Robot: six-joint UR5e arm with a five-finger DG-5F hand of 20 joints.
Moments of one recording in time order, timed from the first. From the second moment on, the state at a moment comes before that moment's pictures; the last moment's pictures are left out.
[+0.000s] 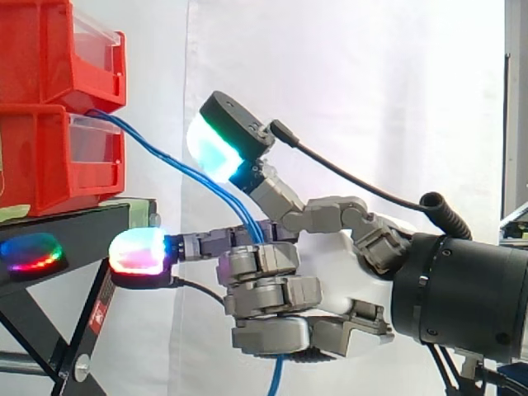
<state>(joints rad) 0.33 -2.13 -1.84 -2.15 -0.89 0.06</state>
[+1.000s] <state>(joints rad) 0.33 -2.13 -1.83 -2.14 -0.89 0.05</state>
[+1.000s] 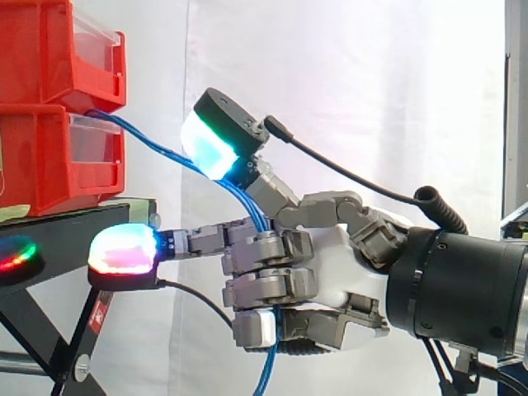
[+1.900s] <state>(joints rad) 0.33 -2.13 -1.71 -2.43 -0.88 -0.01</state>
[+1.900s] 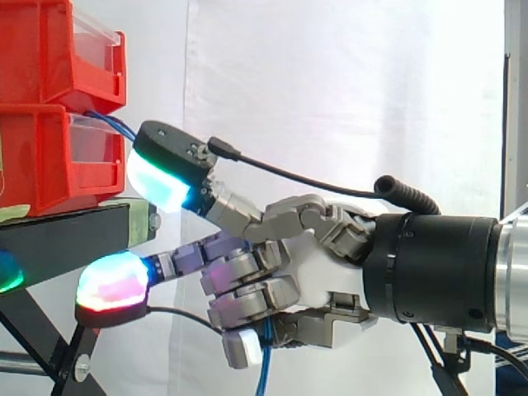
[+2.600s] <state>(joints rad) 0.33 -2.13 -1.70 -2.54 -1.00 -0.01</state>
